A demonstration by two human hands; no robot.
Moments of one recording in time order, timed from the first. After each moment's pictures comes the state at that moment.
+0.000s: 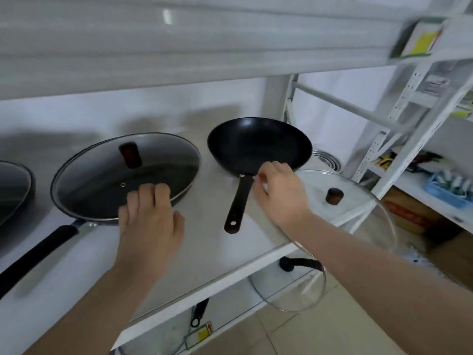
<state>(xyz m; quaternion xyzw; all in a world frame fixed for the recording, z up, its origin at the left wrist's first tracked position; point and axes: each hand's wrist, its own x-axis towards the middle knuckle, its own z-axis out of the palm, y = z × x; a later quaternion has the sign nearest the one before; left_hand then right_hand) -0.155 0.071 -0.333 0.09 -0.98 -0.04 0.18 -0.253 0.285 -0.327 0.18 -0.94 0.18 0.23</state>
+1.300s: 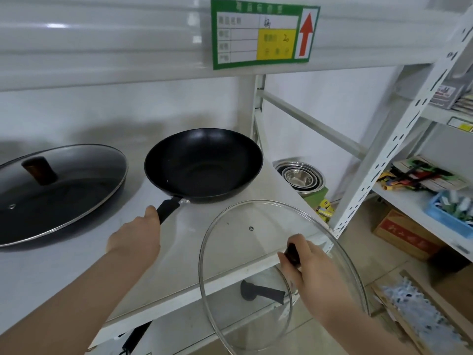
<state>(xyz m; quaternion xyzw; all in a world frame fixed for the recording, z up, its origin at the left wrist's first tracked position) -0.268 0.224 -0.354 0.20 -0.98 -0.02 -0.04 -0.265 0.525 -0.392 0.16 -0.96 0.22 0.08</state>
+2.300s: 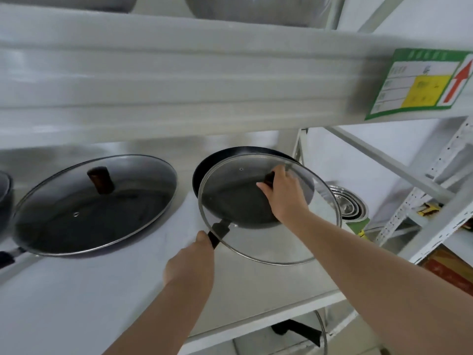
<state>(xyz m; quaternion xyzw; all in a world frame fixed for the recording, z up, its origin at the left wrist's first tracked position) -0.266 0.220 -0.356 0.21 -0.97 -0.11 -0.04 -0.434 0.350 -0.330 0.15 -0.96 0.21 0.13</state>
